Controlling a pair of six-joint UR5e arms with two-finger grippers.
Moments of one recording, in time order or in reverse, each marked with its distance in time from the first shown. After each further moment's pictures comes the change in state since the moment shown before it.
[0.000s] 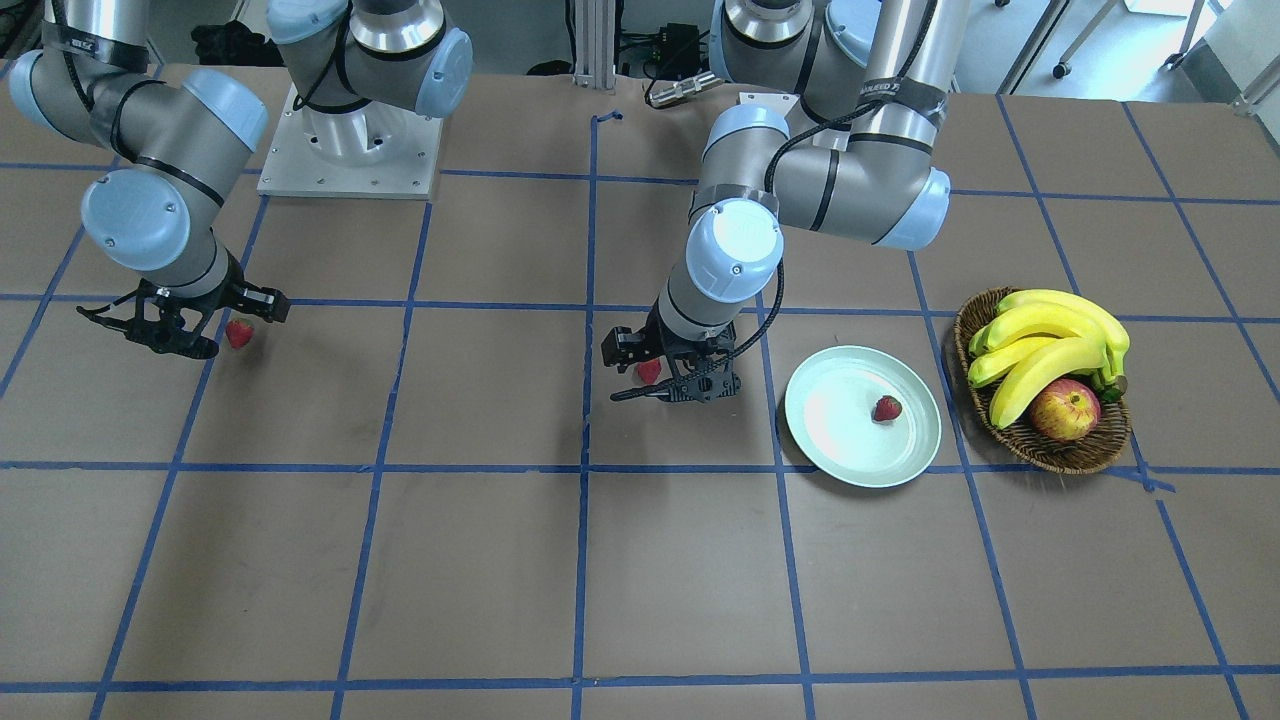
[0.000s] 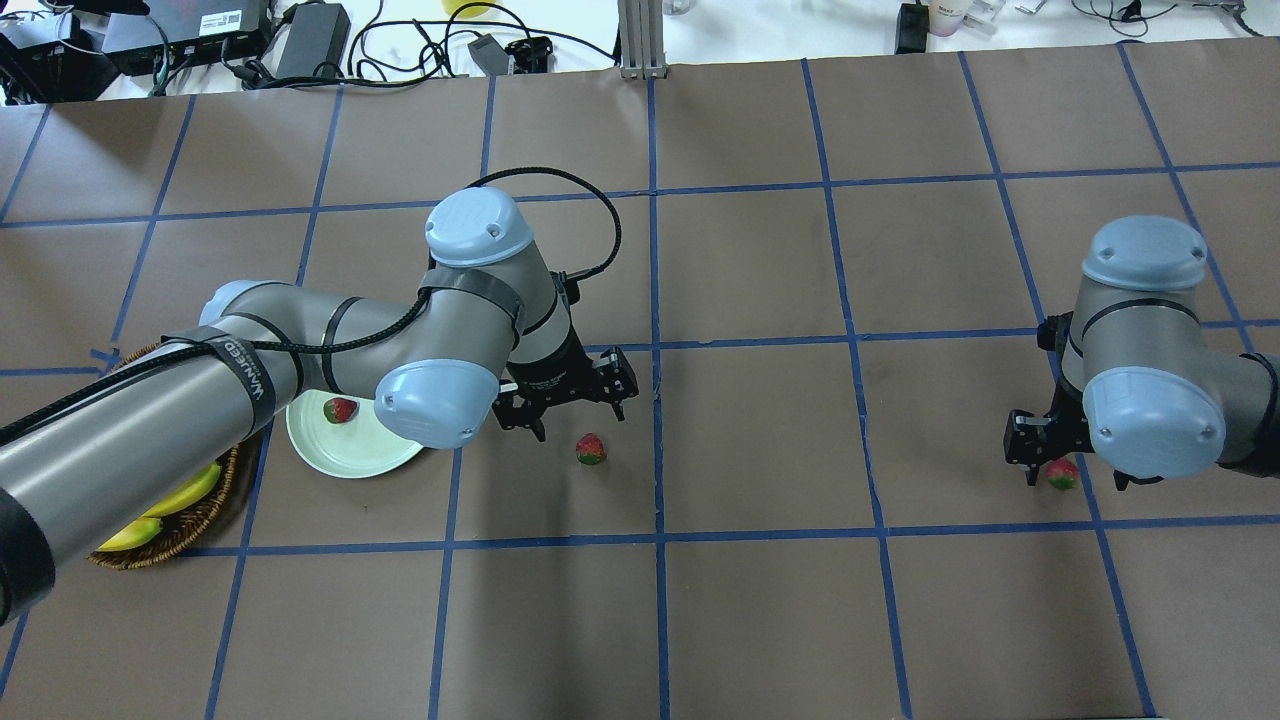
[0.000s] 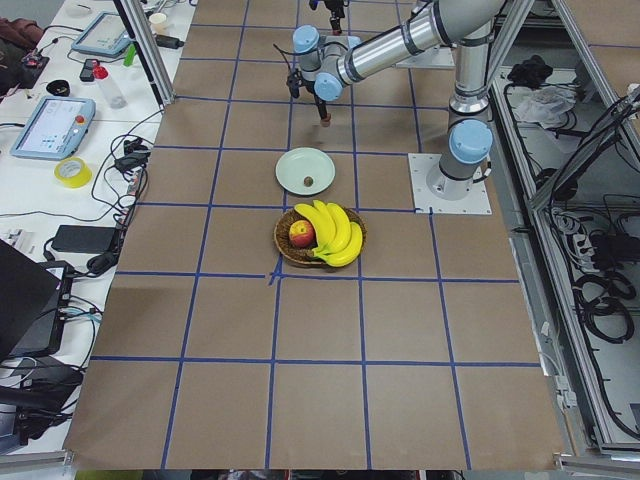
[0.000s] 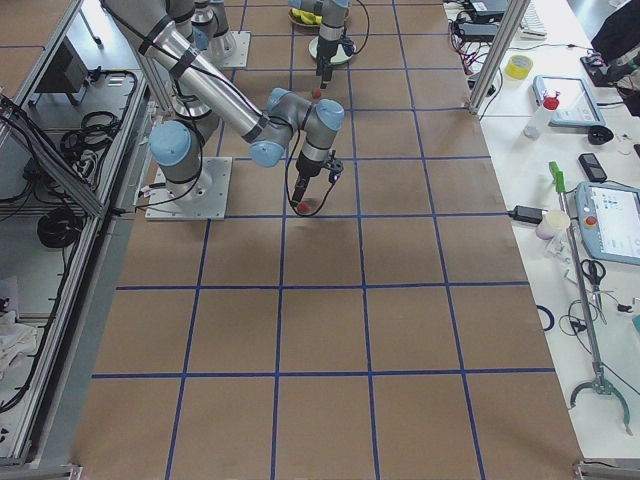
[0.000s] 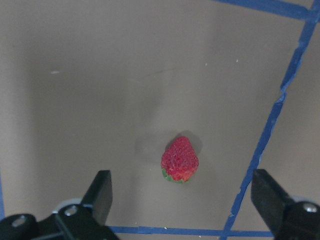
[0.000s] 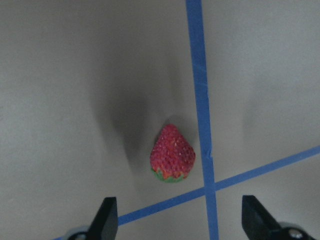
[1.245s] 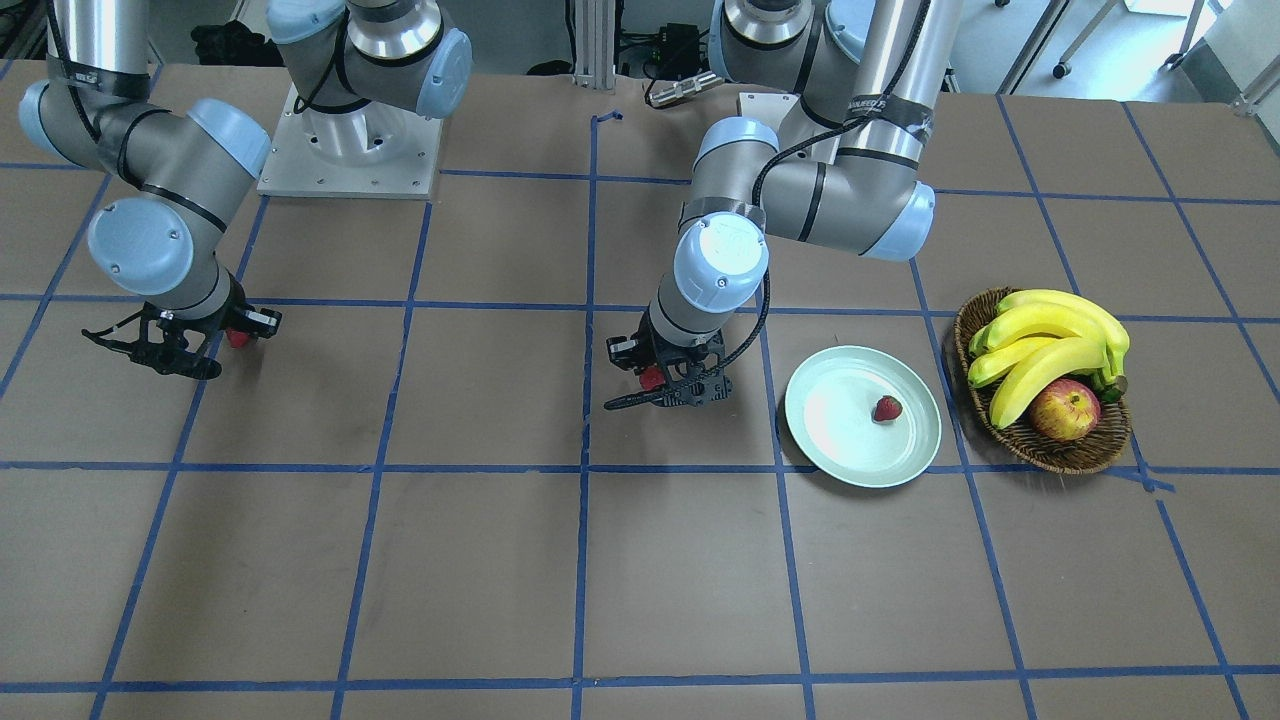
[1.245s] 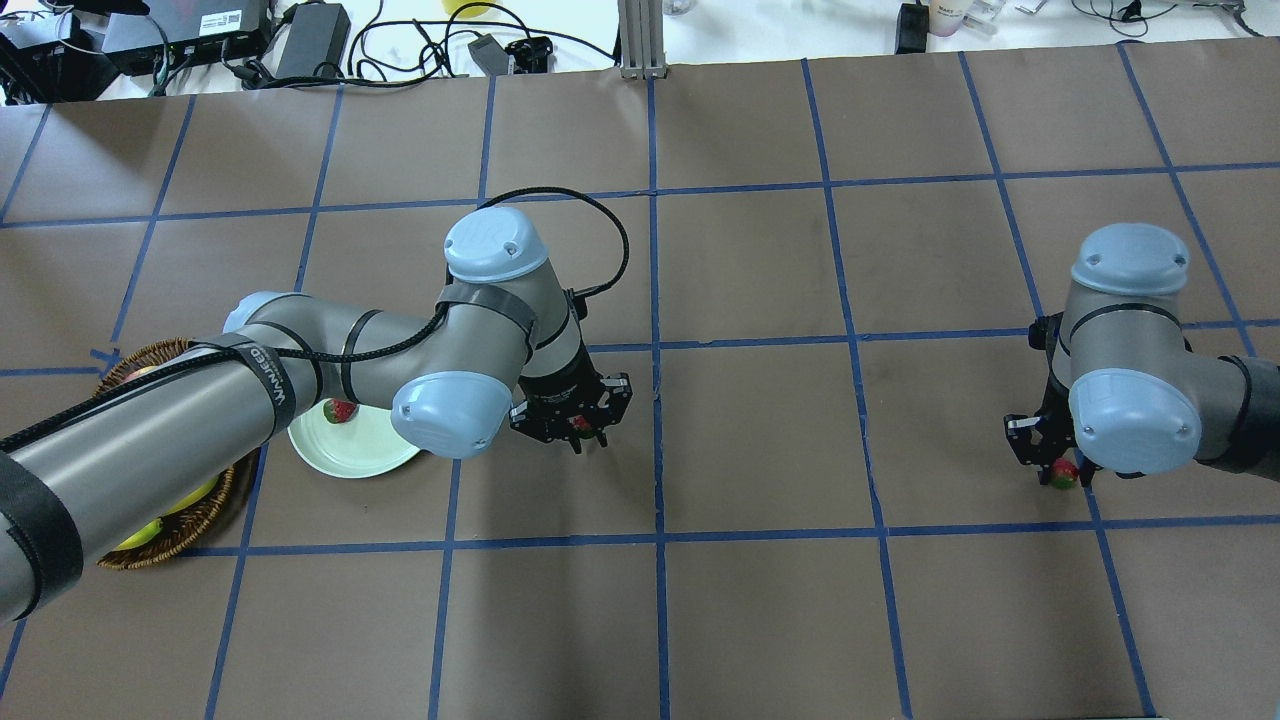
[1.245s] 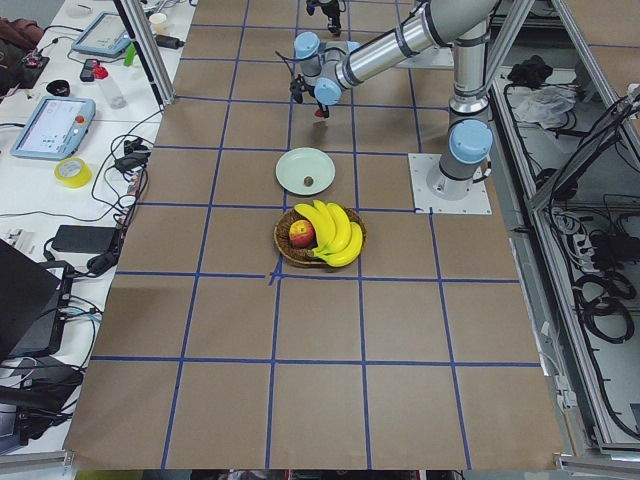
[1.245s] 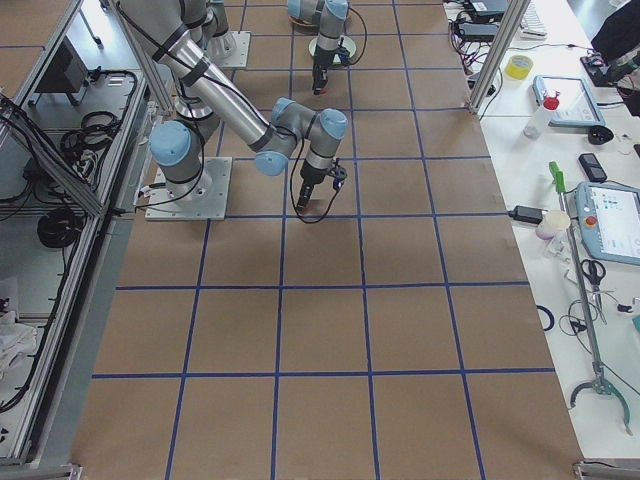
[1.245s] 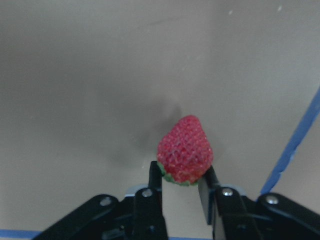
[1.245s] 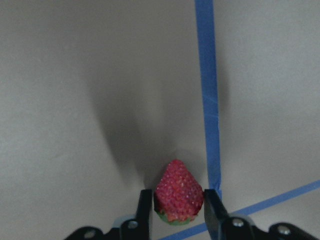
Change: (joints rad) left arm -0.008 -0.011 0.011 0.002 0.004 -0.043; right arm -0.002 0.060 -0.001 -0.071 0.000 -0.016
